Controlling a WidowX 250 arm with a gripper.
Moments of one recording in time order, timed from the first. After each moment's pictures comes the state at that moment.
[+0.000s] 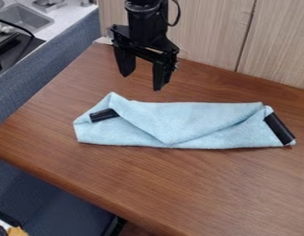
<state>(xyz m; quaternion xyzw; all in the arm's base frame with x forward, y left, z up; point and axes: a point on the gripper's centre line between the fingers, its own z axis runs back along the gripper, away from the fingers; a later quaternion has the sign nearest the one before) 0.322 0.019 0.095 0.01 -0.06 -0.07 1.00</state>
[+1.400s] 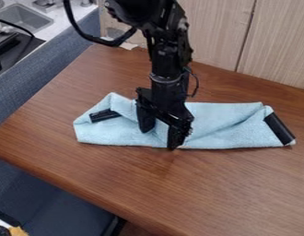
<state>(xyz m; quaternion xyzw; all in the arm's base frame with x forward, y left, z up) 0.300 -0.021 0.011 -0.01 0.02 -0.15 0.99</state>
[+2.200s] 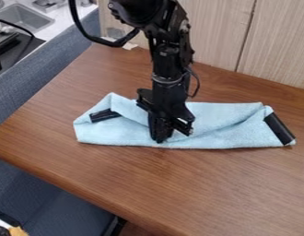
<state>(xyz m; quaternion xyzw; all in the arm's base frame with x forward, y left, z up) 0.305 -0.020 0.010 -0.01 0.02 -0.14 0.99</state>
